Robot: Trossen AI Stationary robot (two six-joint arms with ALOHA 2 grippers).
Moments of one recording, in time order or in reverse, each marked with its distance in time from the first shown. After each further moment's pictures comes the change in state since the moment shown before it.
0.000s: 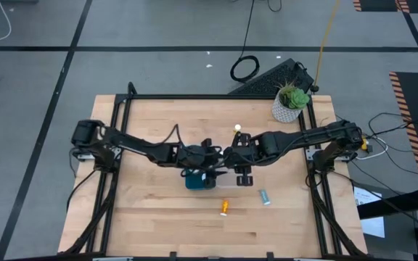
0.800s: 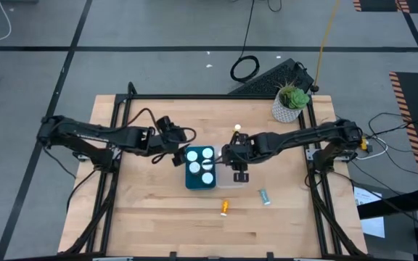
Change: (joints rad) left arm 0.032 -0.413 -0.020 -0.769 -0.402 -0.116; right arm -0.078 0.000 -0.232 0.234 -0.011 -0.037
